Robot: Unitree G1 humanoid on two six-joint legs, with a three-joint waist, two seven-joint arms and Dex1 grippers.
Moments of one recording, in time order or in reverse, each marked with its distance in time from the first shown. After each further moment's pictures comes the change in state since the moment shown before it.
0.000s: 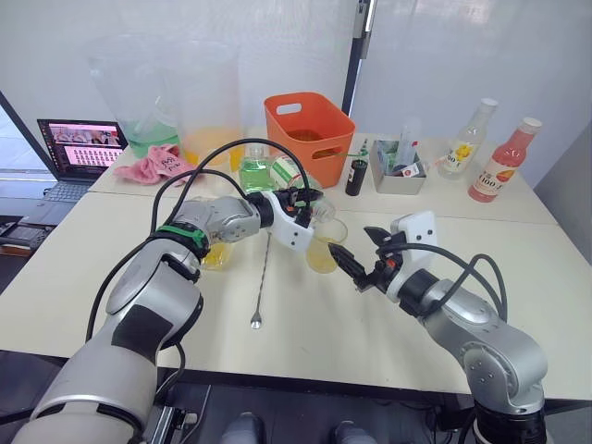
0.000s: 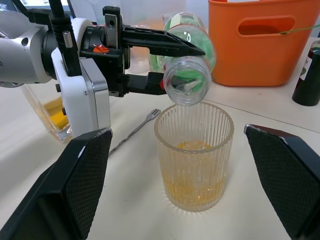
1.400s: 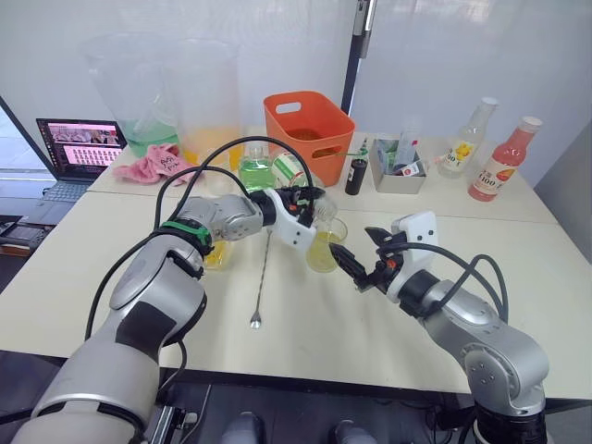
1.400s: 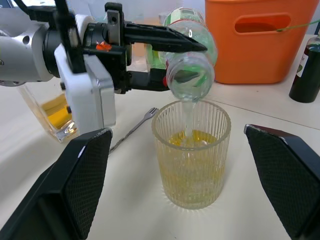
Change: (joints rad) left arm -0.021 -0.021 0.020 0.046 -0.067 0.003 -0.063; right arm 0.003 0.001 -0.004 -0.011 0.011 0.010 -0.019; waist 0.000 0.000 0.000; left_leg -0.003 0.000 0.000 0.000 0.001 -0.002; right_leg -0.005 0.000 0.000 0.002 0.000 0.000
